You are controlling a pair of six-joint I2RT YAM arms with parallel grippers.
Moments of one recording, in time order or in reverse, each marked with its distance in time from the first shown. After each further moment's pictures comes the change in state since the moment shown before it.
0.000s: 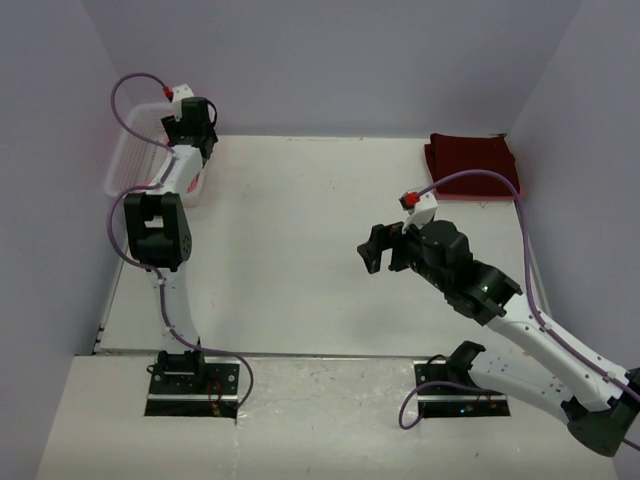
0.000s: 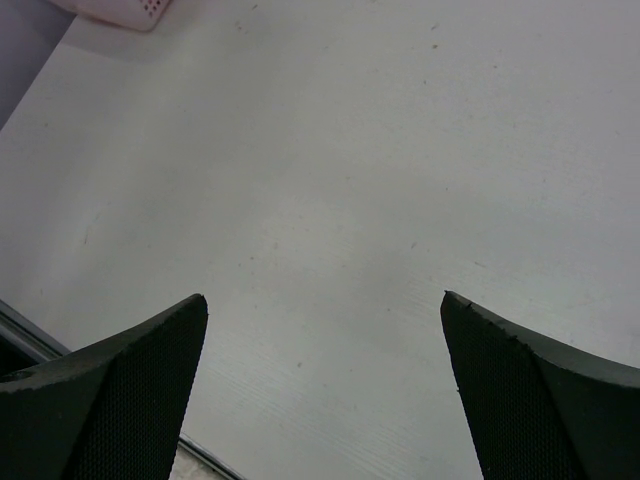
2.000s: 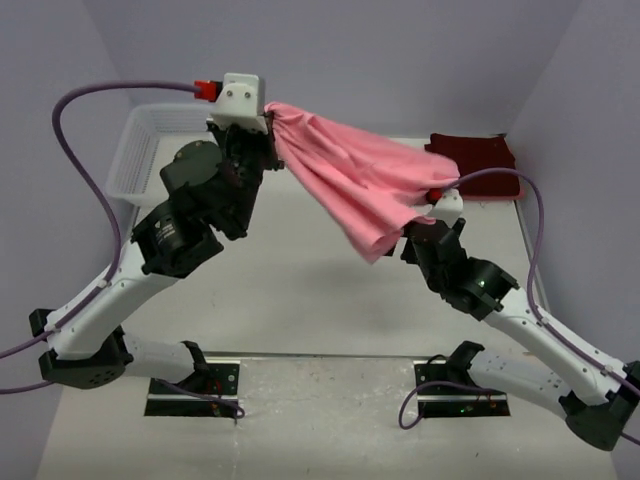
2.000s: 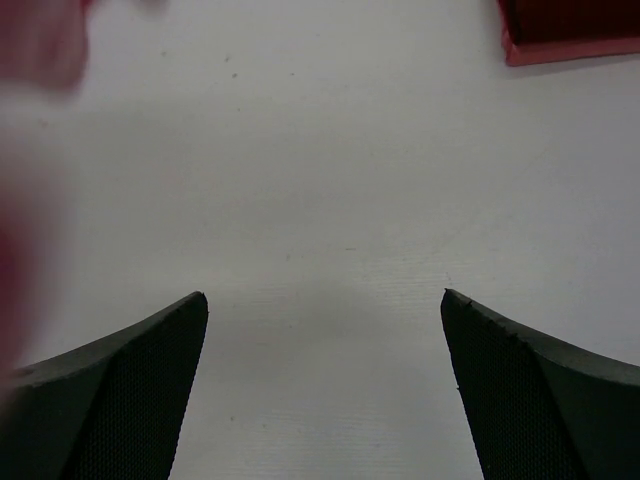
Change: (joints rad) left arm -1.028 -0.870 -0.039 -0.078 -0.322 0.362; right arm 0.006 0.064 0.040 -0.156 0.447 0.216
